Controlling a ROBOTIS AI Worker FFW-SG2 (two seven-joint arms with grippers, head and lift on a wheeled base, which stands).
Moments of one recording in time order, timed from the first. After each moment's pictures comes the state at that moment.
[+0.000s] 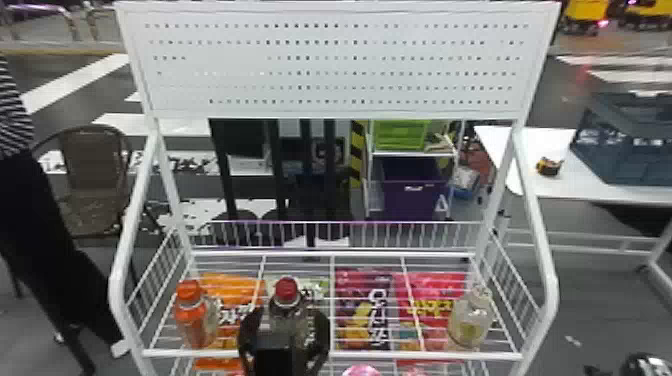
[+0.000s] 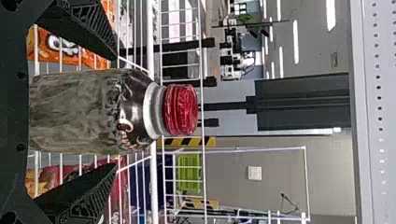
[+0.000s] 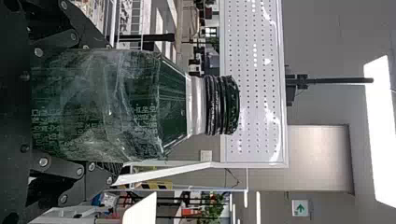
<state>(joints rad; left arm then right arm) 0.01 0.12 -0.49 -1.38 0.12 -0.13 0.49 1.00 -0.01 -0.07 -2.35 -0.07 -0.27 0.18</state>
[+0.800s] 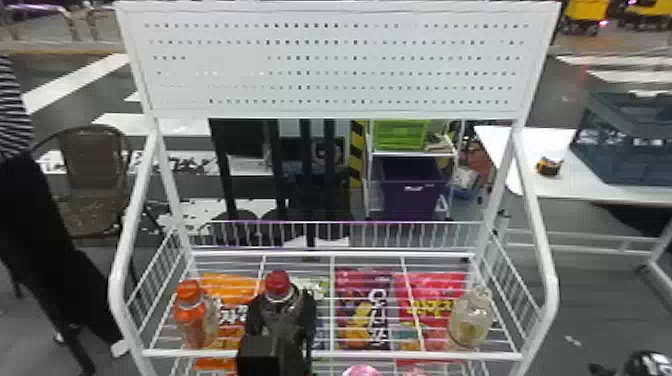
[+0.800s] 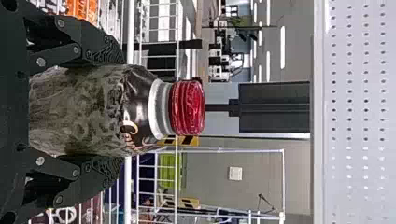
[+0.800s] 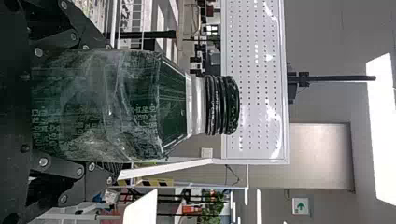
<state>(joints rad) 0.12 0.17 -0.48 -1.60 0.12 -0.10 0.51 0.99 -0.01 -0.08 -2.35 -0.08 -0.26 0.18</state>
